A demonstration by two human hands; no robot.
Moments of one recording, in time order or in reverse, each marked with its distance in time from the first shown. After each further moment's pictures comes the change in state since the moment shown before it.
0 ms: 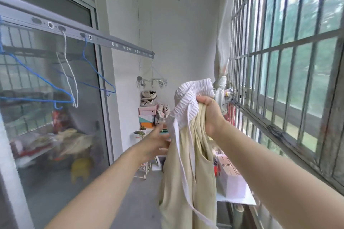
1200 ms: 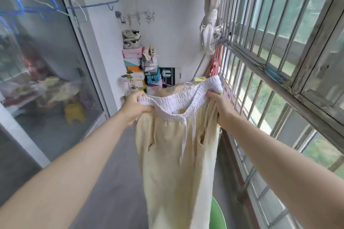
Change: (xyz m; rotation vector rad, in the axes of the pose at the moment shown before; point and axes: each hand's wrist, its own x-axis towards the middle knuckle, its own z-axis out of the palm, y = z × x) left_hand -0.071 -0.100 -0.005 0.230 0.337 -0.025; right_hand -0.113 0.115 -0.112 -0.360 0.499 0.106
